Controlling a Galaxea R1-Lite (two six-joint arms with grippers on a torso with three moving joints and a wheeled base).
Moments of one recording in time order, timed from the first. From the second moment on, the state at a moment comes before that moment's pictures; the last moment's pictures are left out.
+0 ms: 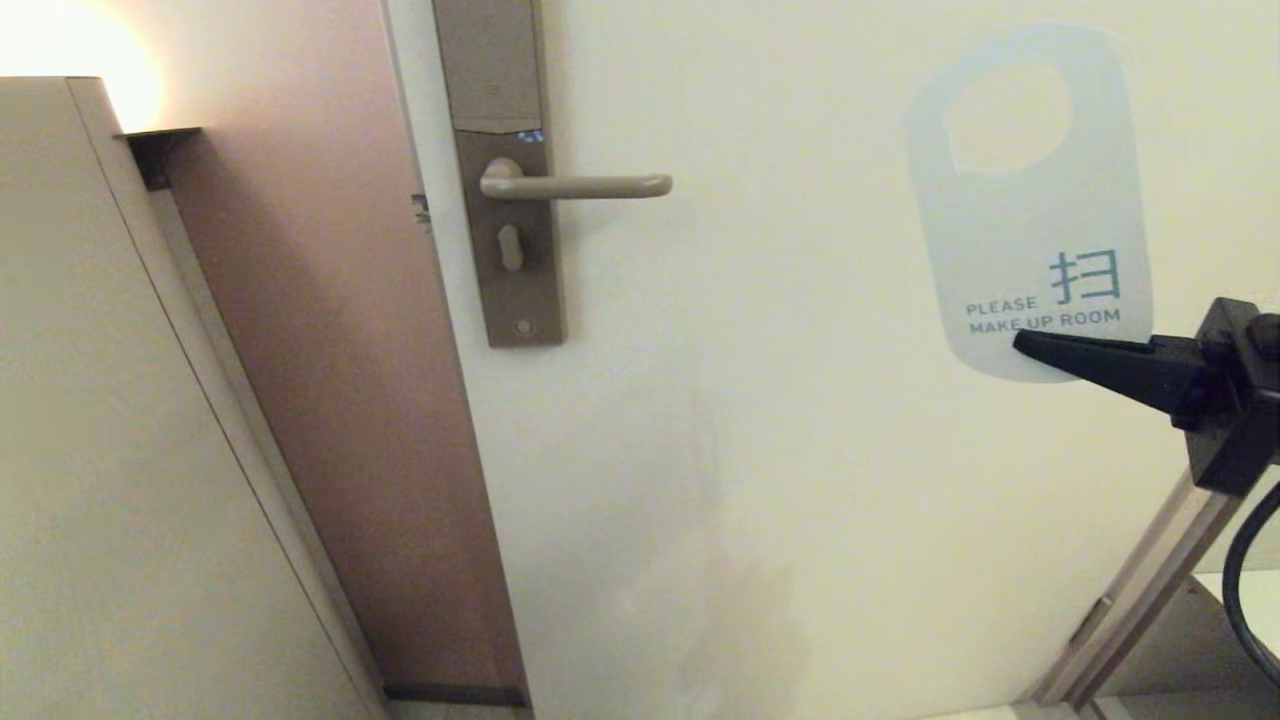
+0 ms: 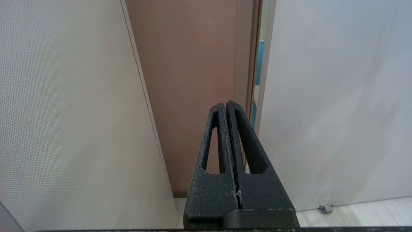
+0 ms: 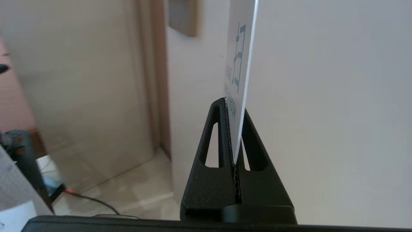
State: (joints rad) left arm 0.00 0.00 0.00 0.02 0.00 0.02; right arm 0.13 1.25 -0.72 -0.46 0.74 -0.06
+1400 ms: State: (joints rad) left arm 0.00 0.00 0.00 0.02 0.00 0.02; right arm 0.40 1.51 -0.96 -0.46 0.43 -0.05
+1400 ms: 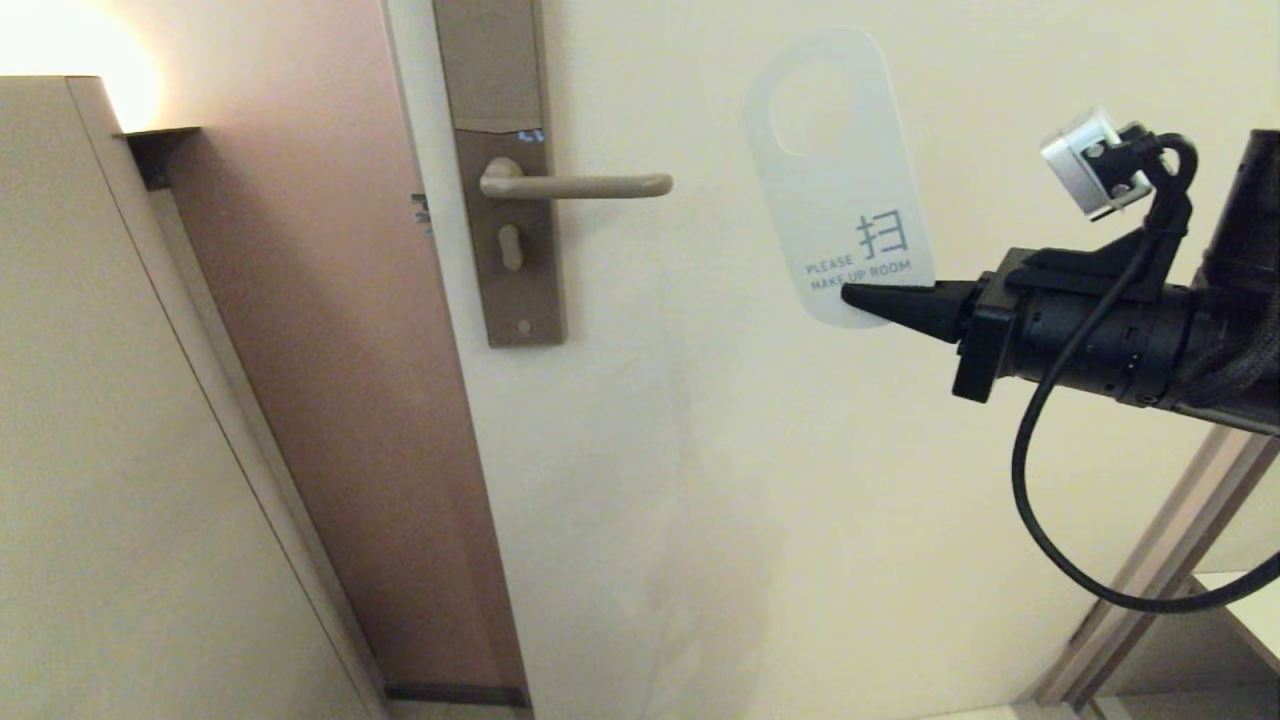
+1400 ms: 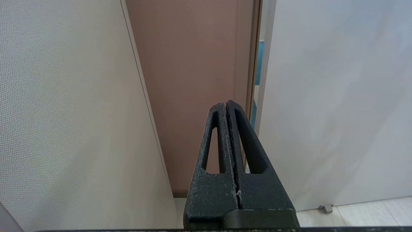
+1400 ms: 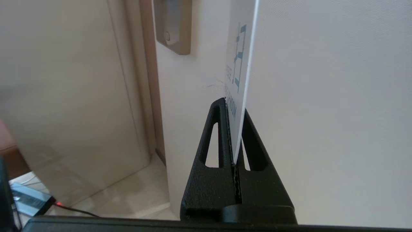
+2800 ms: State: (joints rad) left arm 0.00 0.00 0.00 0.02 0.00 0.02; right arm 0.53 1.77 -1.12 -0.60 0.29 -0.06
